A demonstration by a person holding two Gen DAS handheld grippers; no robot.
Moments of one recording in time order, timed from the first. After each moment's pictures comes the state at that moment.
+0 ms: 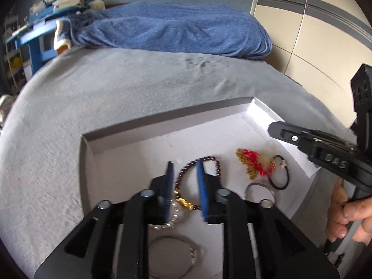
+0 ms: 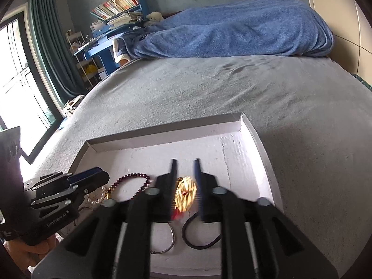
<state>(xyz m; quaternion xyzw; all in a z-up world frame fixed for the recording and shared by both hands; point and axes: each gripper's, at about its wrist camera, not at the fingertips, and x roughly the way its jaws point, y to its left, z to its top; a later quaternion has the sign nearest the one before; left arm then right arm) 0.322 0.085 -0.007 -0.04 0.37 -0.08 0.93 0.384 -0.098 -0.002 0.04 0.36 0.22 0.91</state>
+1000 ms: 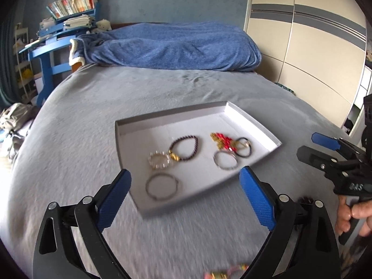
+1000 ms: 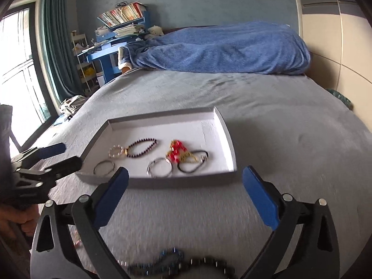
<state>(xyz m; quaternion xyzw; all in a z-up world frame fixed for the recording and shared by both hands) 0.190 0.075 0.037 -0.03 0.32 -0.08 0.94 0.247 -0.147 0.034 0.00 0.31 0.19 0.93</state>
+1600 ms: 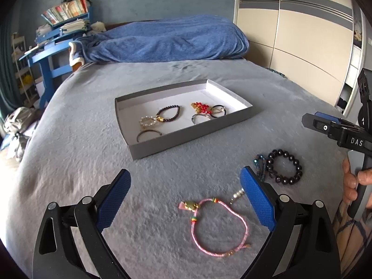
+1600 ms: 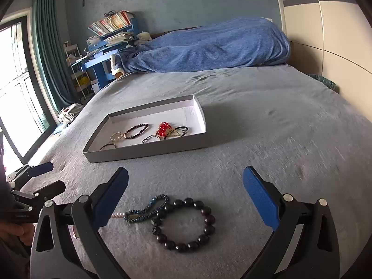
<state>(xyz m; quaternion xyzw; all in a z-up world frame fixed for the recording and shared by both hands) 0.099 0.046 0.033 0.01 0.34 -0.08 0.94 0.170 -0.207 0.036 0.03 0.31 0.16 0.94</state>
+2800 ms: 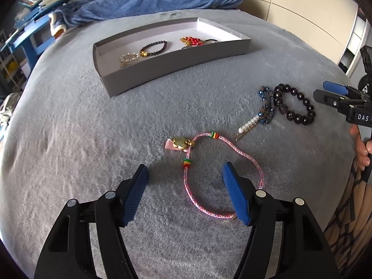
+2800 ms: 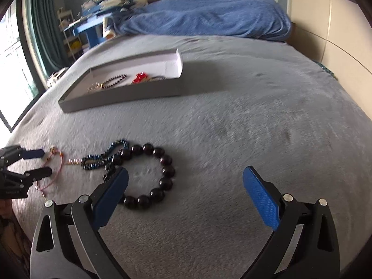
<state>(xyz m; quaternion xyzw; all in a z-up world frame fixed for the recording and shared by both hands) 0.102 0.035 -0.028 0.04 0.47 -0.10 0.87 0.174 -0.231 -0.020 -0.04 0.41 0.15 0.90</state>
